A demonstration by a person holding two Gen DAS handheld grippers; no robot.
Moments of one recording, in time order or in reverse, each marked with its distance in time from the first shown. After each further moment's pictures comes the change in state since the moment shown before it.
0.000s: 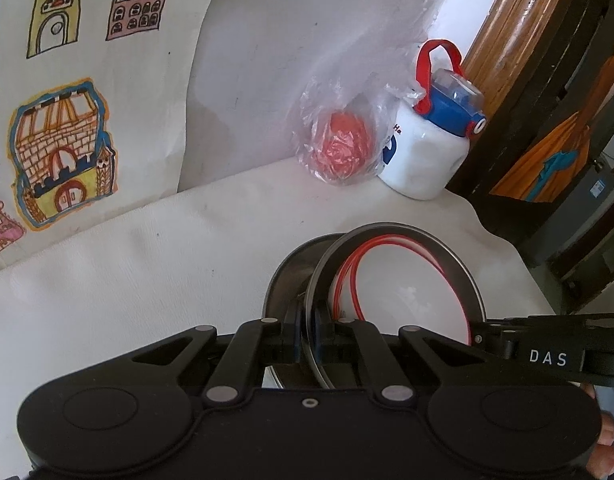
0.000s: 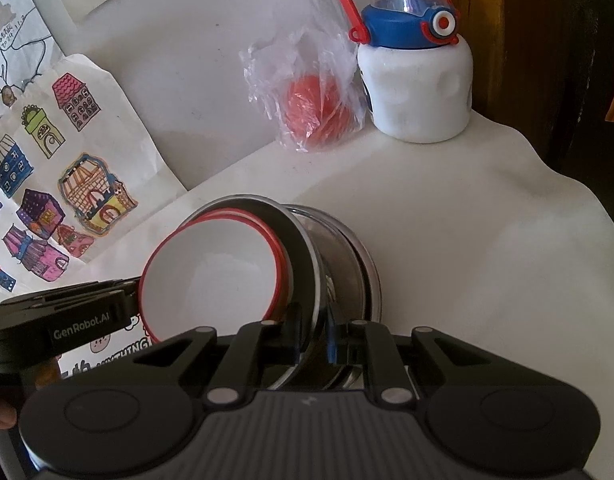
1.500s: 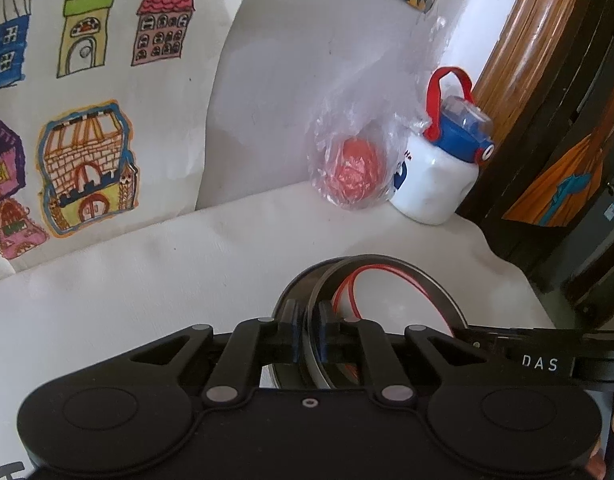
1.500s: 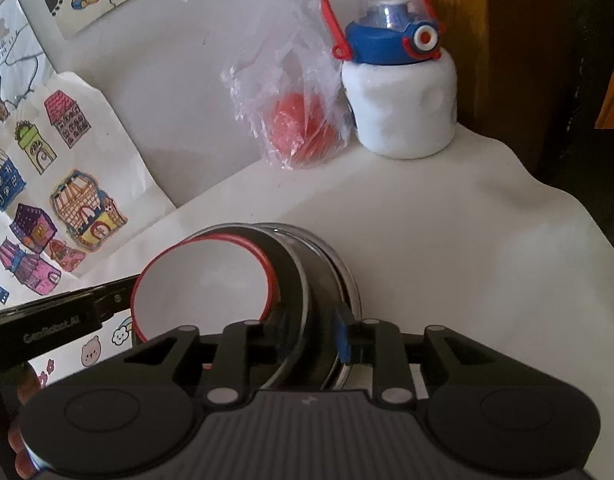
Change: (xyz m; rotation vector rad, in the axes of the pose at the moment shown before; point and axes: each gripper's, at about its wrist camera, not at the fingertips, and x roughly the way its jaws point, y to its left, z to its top) left arm -0.015 -0.003 -0.002 -0.029 -0.074 0.048; right arm -0.002 -0.013 0.000 0.013 -0.034 -0.014
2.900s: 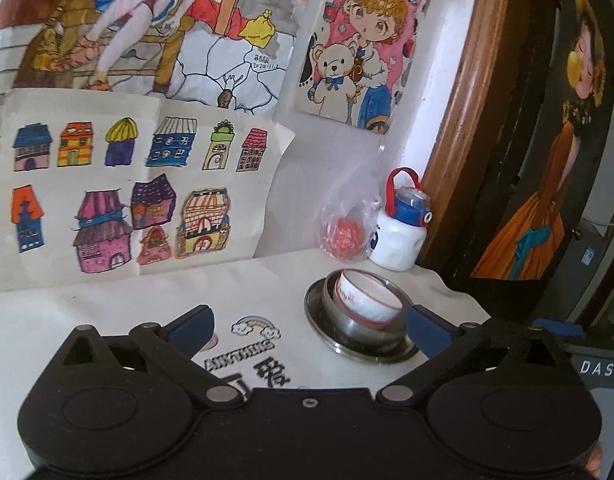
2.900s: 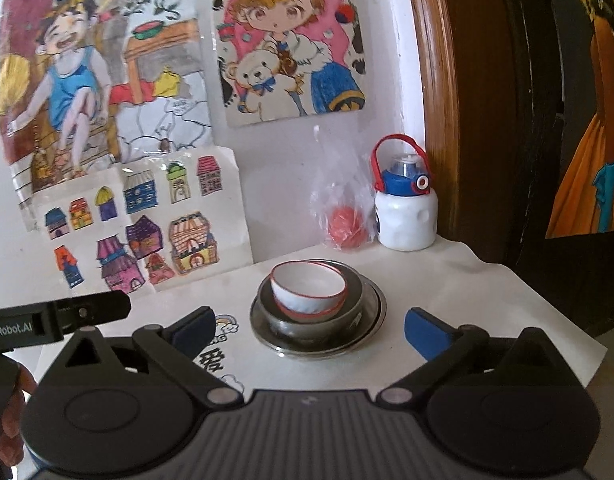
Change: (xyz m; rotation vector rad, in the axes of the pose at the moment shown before) left arm -0.199 0.016 -0.113 0.040 -0.346 0.010; right arm -0.168 0.066 -0.137 -0.163 -0.447 -0.029
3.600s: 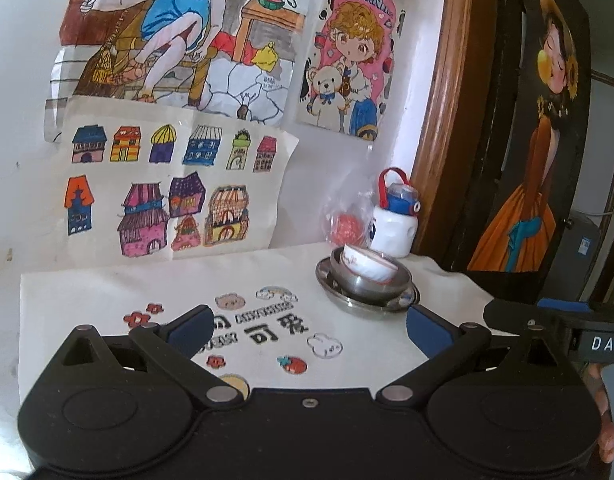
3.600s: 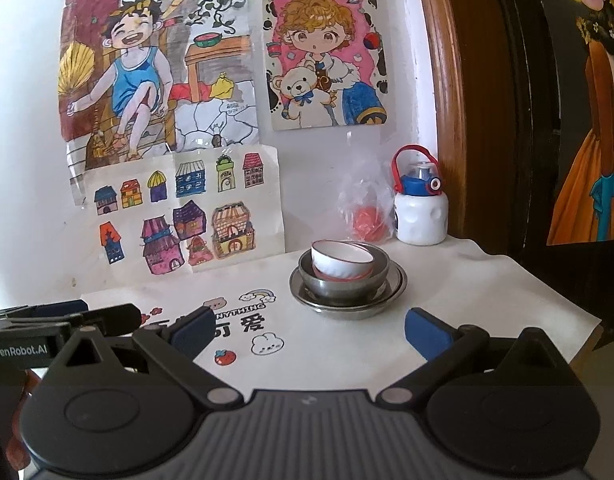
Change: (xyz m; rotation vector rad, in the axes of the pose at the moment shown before) left arm -0.078 0.009 -0.072 0.064 -0.088 0.012; right arm -0.064 0.032 -0.064 -0.039 -0.081 0.030
